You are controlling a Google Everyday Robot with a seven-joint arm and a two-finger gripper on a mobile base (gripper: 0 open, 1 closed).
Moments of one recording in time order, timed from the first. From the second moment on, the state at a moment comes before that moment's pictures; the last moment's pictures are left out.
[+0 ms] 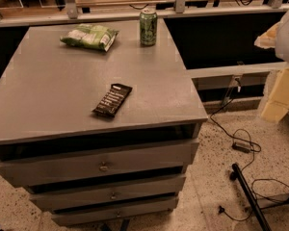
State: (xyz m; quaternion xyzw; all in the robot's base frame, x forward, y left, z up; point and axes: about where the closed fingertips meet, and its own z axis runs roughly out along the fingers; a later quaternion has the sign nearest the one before) arm 0.438 -0.217 0.977 -0.60 0.78 -0.03 0.16
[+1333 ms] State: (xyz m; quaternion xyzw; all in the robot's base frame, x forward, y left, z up) arm 0.552 -0.159 0.986 -0.63 0.74 0.00 0.22
